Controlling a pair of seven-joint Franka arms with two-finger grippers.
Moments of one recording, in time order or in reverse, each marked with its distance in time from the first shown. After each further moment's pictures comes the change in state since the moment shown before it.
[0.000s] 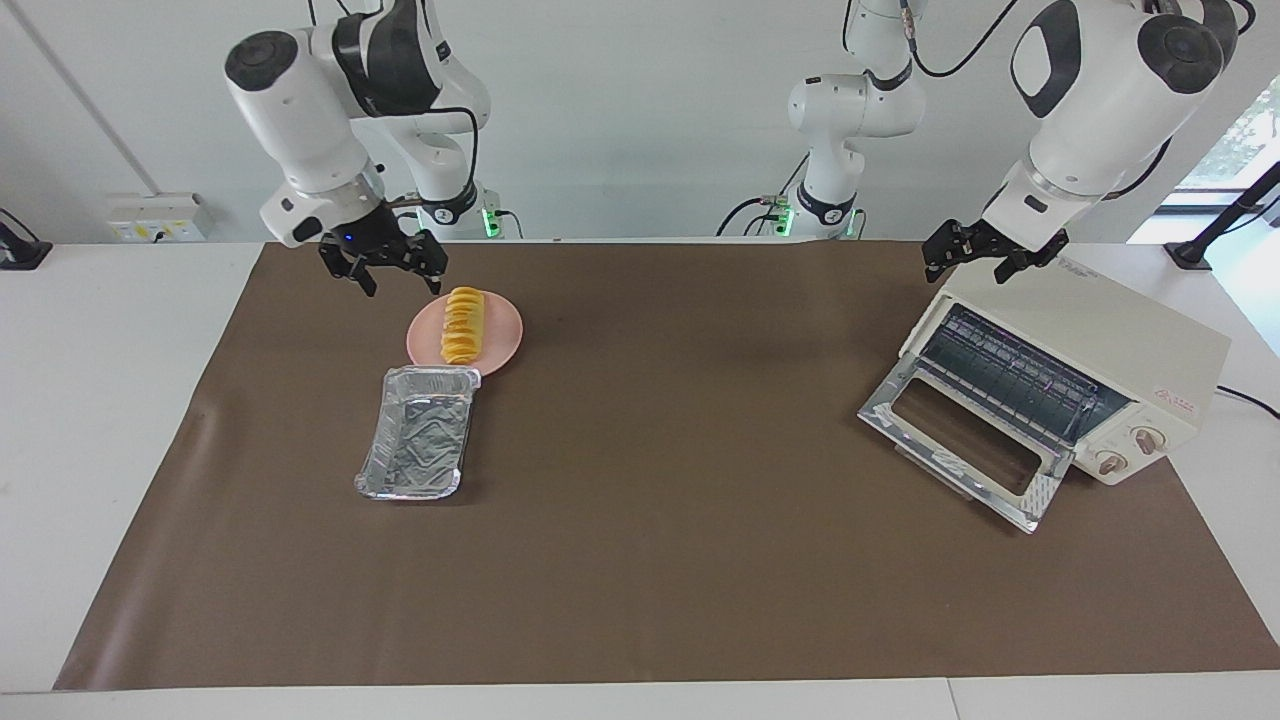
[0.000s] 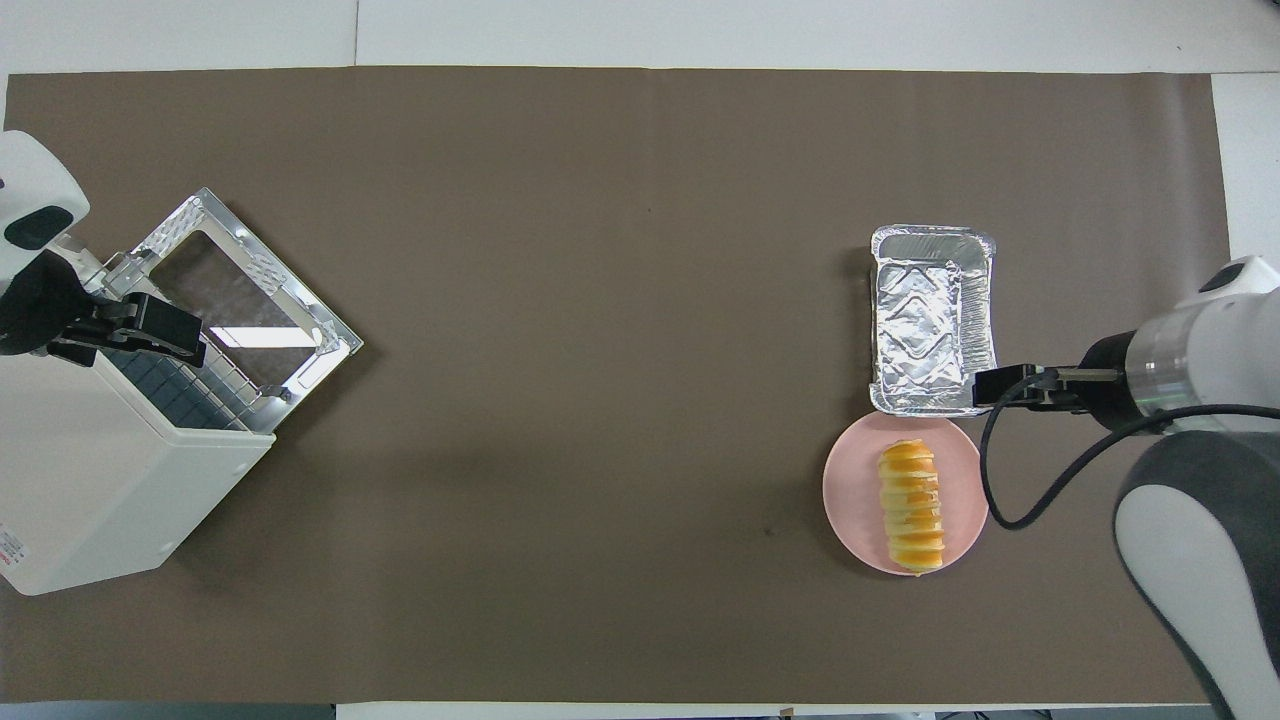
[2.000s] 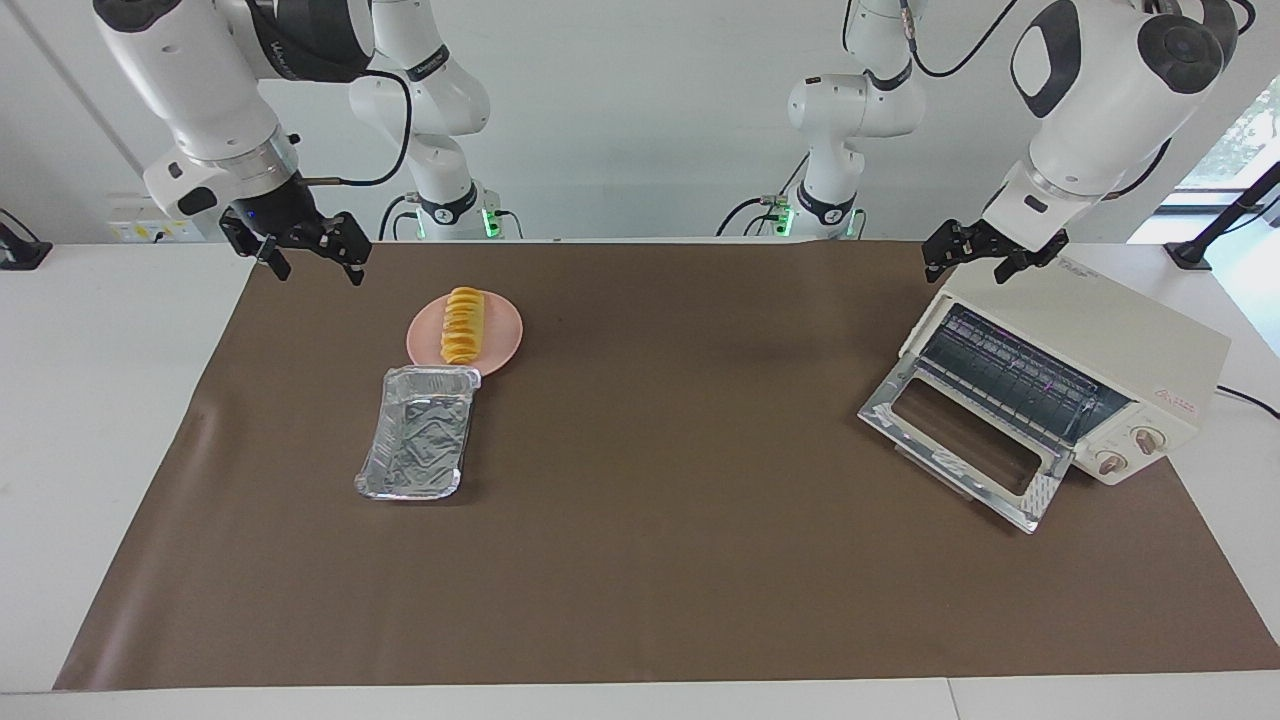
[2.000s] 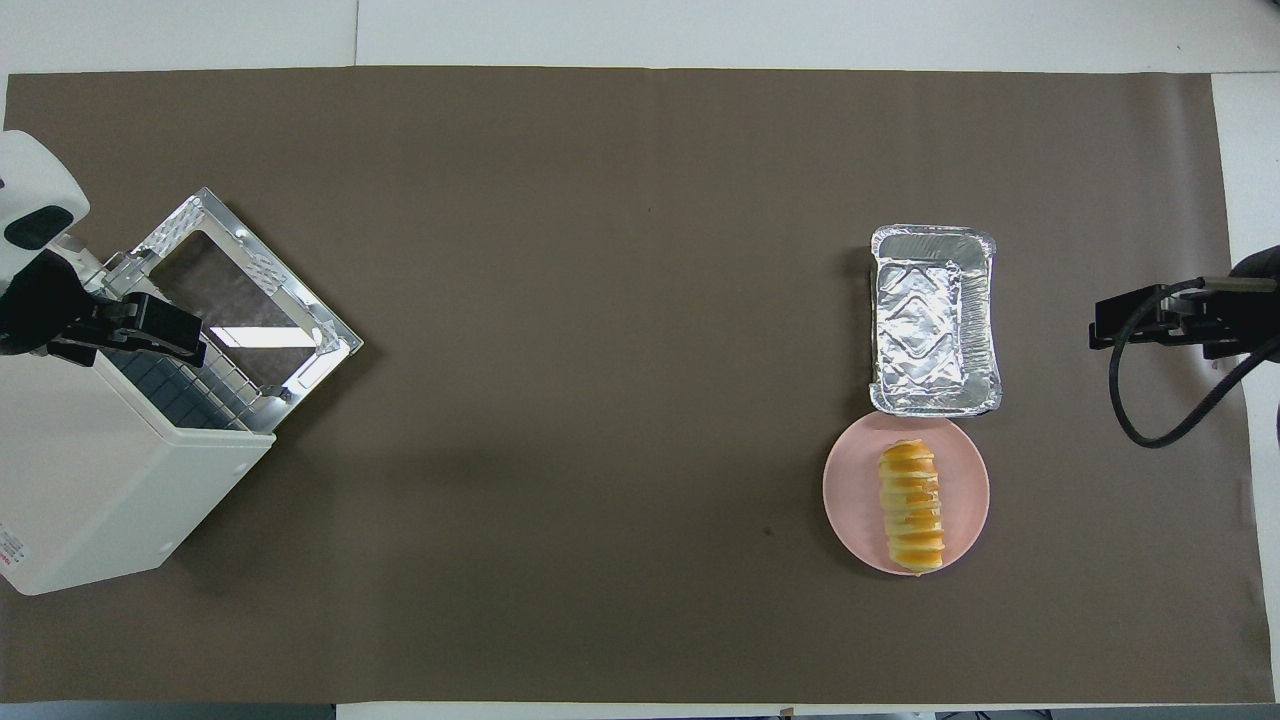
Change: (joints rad) left arm 0.000 0.000 0.000 0.000 0.000 0.000 0.000; right arm -0.049 0.138 -0.005 0.291 -0.113 -0.189 -0.010
